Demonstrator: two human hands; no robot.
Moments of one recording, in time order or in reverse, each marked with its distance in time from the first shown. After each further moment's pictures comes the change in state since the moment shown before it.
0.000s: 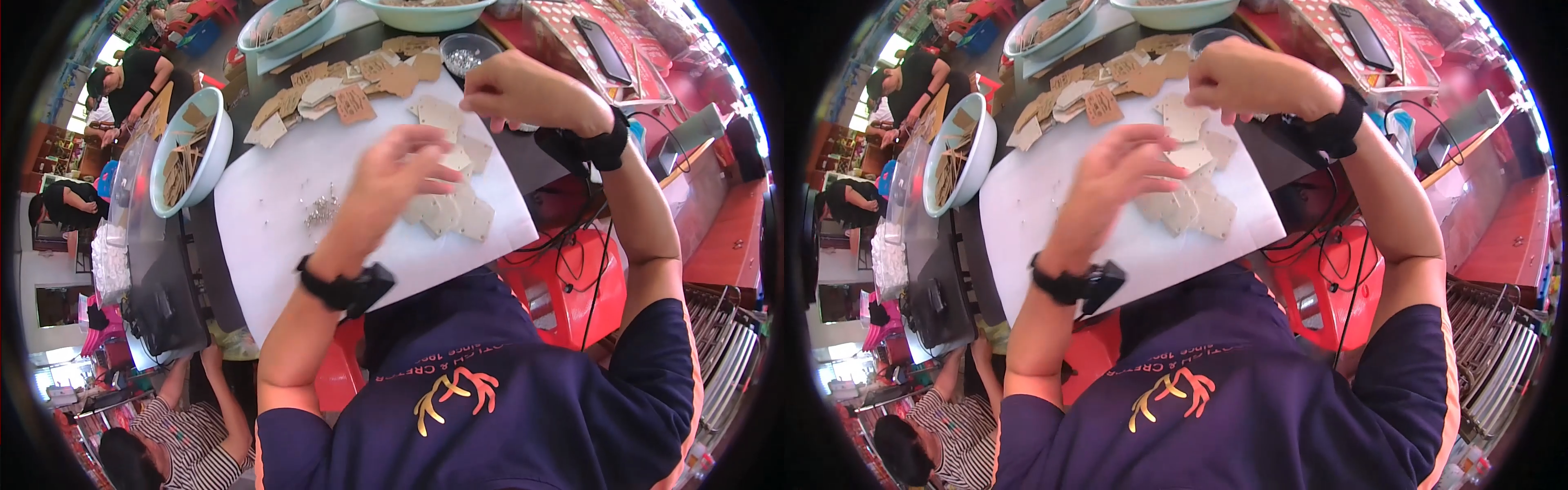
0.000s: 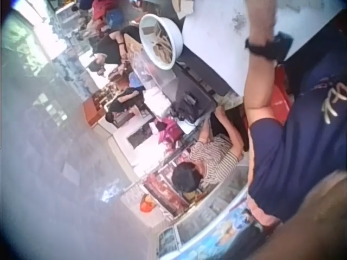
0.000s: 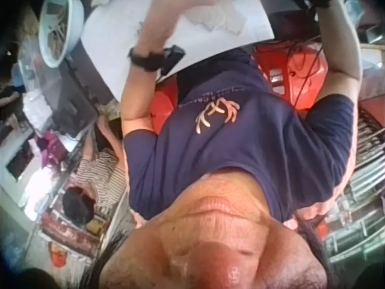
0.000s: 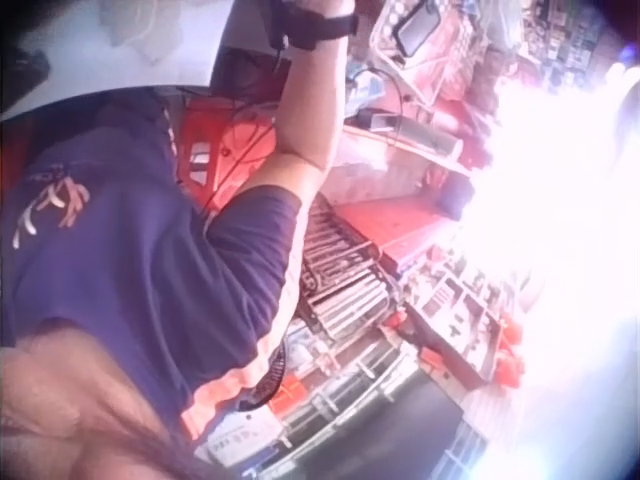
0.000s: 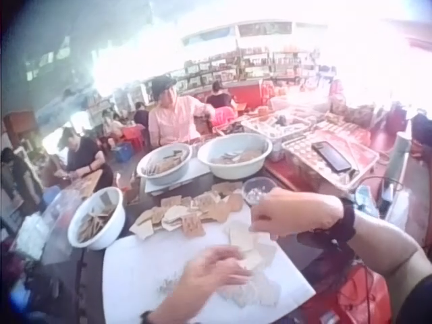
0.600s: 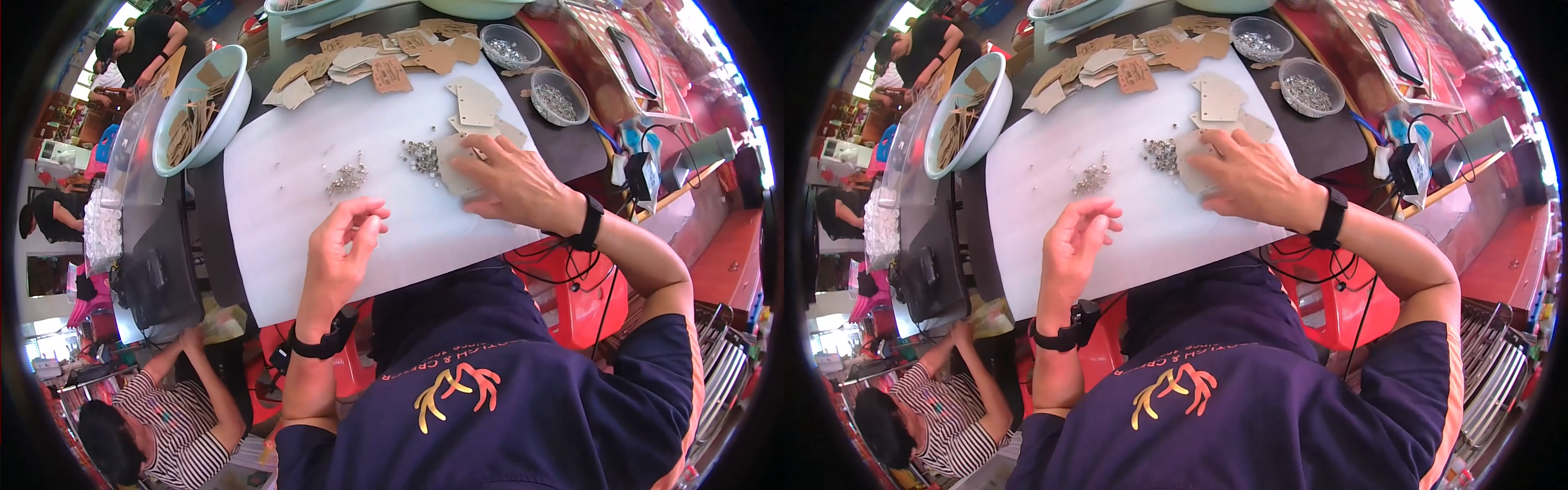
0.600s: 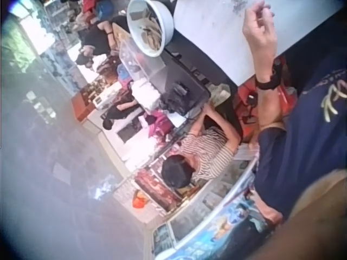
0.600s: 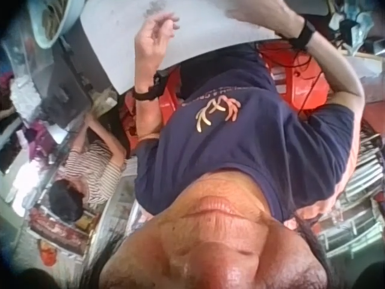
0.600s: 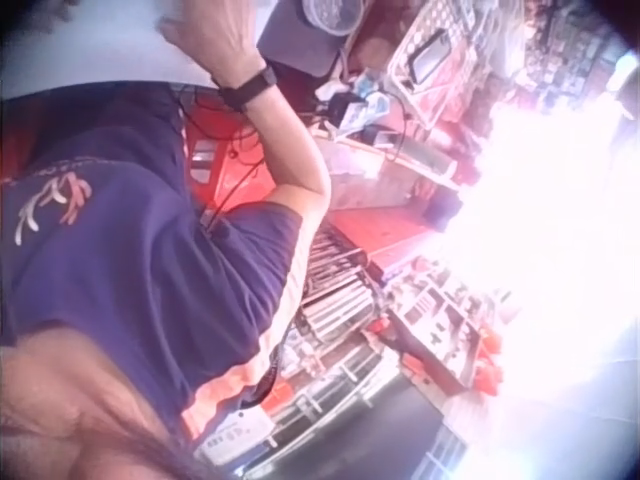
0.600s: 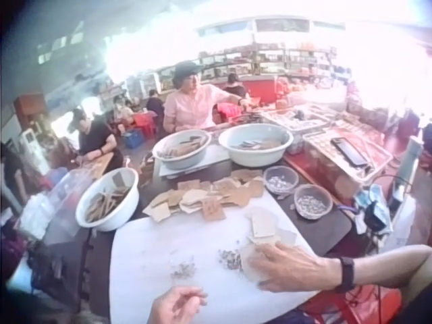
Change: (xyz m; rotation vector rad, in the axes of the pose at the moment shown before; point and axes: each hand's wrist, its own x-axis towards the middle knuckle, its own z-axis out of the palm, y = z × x) left_hand -0.126 -0.048 -0.064 0.402 0.344 0.086; right_hand -0.030 -0.006 0.138 -0.335 0.101 -0.284
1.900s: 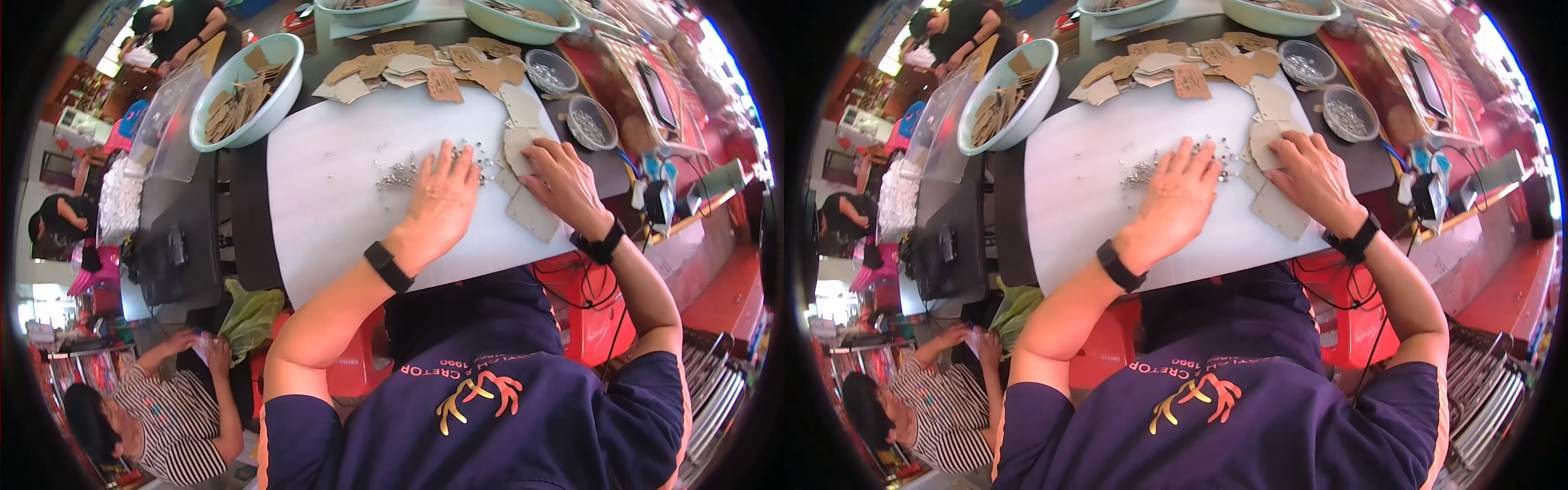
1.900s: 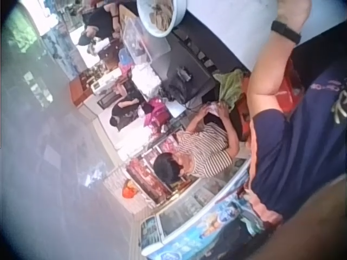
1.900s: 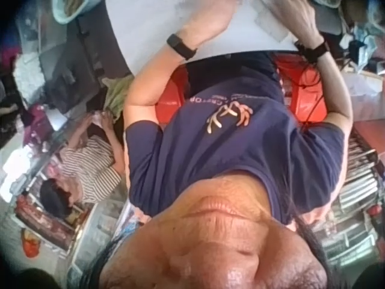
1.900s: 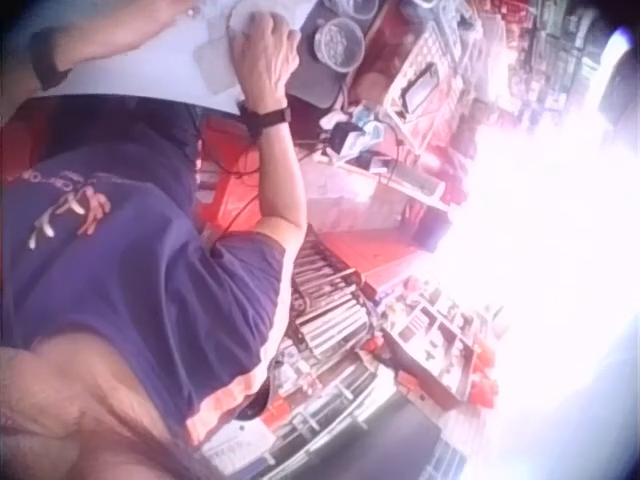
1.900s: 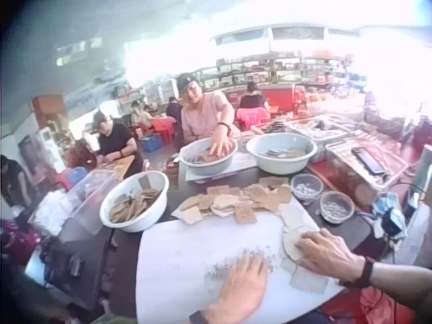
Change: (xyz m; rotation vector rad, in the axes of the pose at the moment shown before) left_hand 0.064 -0.027 0.041 1.205 -0.035 0.640; right_hand 0.000 0.013 0.010 -0.171 0.296 0.167
